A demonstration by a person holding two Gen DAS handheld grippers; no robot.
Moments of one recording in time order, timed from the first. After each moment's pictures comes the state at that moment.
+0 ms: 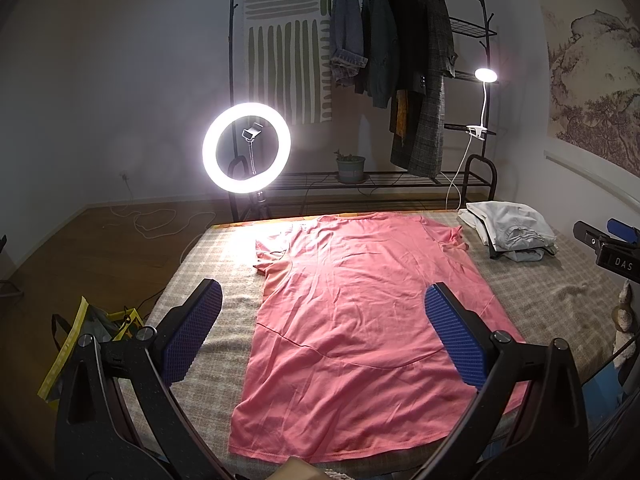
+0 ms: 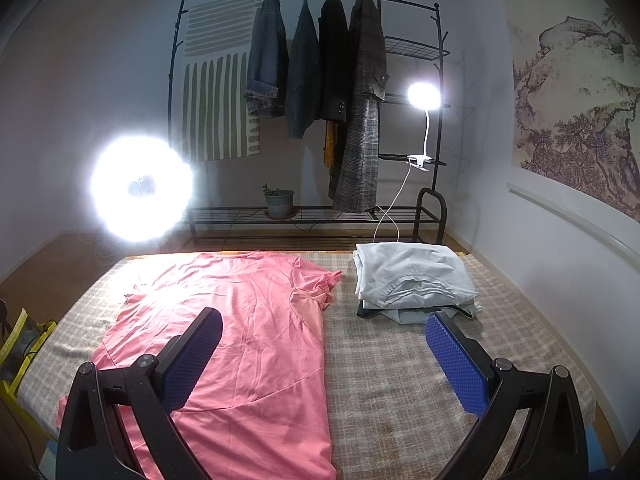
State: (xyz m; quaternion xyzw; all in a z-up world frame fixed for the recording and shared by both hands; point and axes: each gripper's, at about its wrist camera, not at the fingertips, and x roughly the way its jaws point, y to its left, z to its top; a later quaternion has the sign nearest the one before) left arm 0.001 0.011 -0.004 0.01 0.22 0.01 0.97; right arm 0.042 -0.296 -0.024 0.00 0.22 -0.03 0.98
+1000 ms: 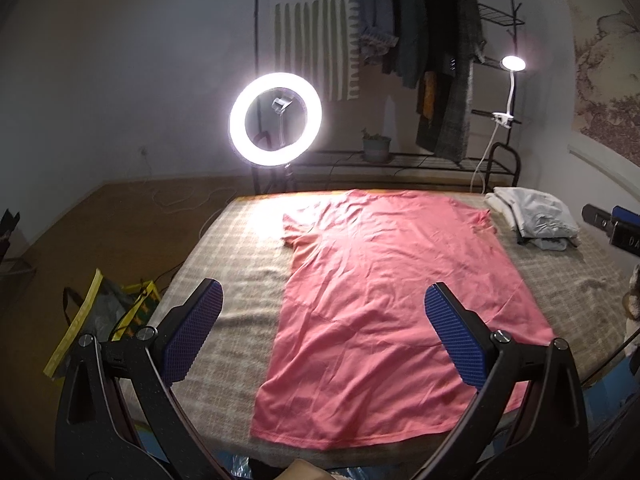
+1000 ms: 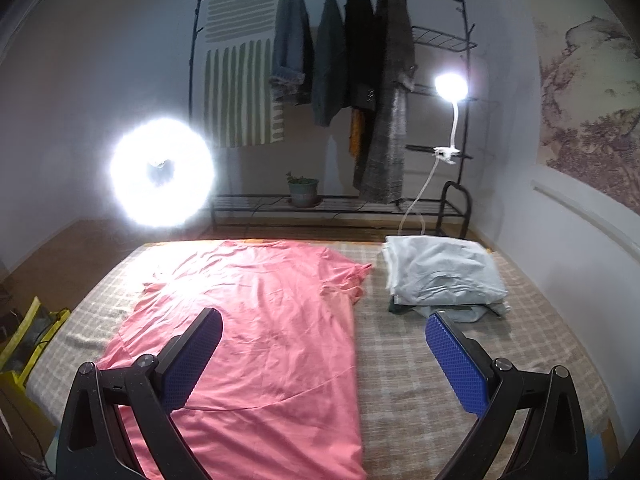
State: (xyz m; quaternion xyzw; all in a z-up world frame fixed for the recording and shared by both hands) left arm 0.003 0.040 -0.042 -0.01 0.26 0.05 0.96; right arm 0.064 -0.268 -0.032 -0.01 0.24 0.02 0.97
